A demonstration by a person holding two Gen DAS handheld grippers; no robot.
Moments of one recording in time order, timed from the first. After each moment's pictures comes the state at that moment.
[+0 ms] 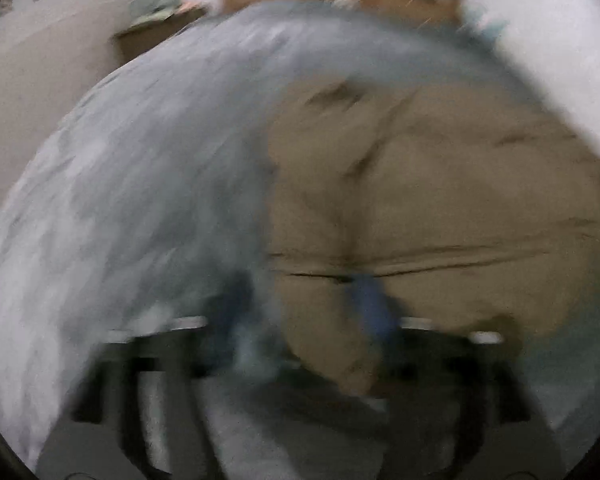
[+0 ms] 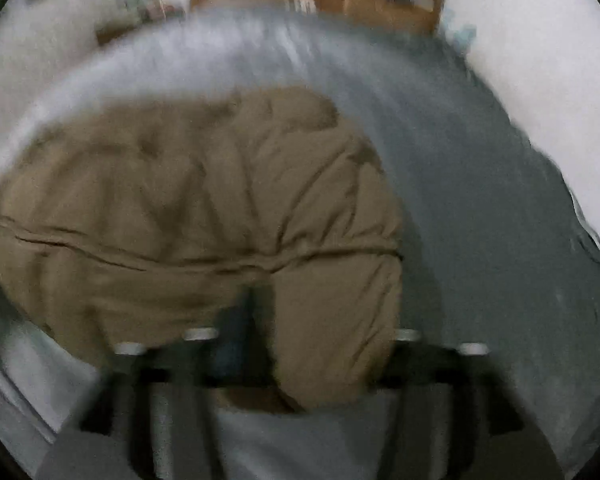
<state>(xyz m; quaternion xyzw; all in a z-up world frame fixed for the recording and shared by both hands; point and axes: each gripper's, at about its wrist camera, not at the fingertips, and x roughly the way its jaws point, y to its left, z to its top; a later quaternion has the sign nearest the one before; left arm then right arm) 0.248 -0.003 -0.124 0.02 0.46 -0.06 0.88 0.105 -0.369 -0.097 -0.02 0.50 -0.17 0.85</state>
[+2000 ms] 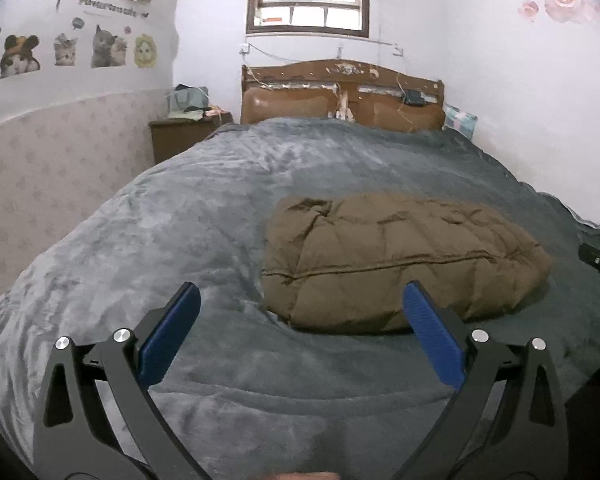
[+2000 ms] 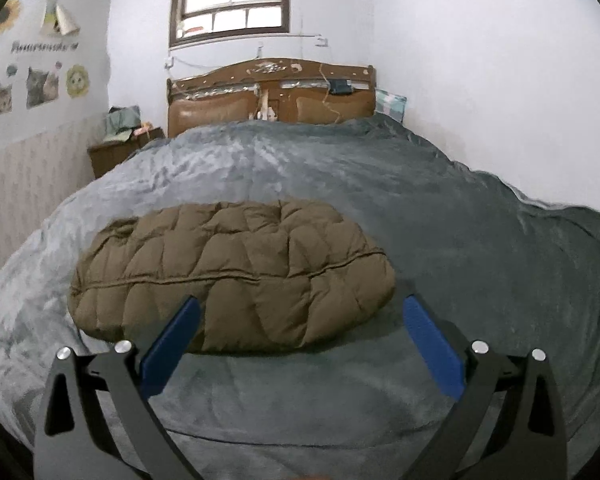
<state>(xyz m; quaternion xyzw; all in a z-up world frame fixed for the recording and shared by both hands) 0.036 -0.035 0.002 -0.01 0.25 -0.07 0.97 -0.047 -0.222 -0.017 0.02 0.26 -0.23 0.94</state>
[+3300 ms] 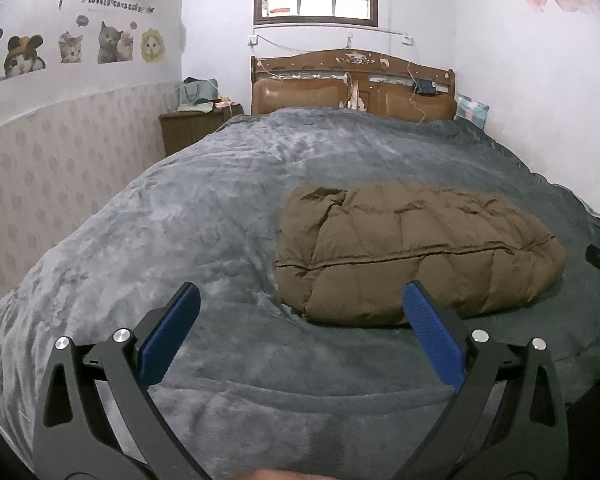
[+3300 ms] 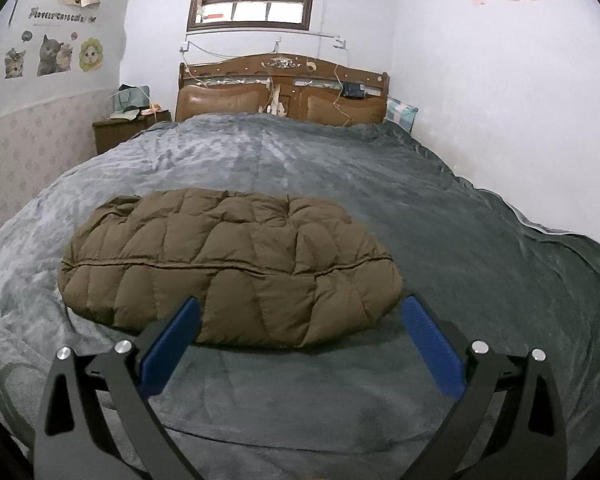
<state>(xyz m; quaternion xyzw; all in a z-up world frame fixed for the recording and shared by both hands) 0.048 -0.035 -0.007 0.00 0.26 -0.05 0.96 -0.044 -0.213 -0.023 -0.02 0.27 -0.23 0.93</state>
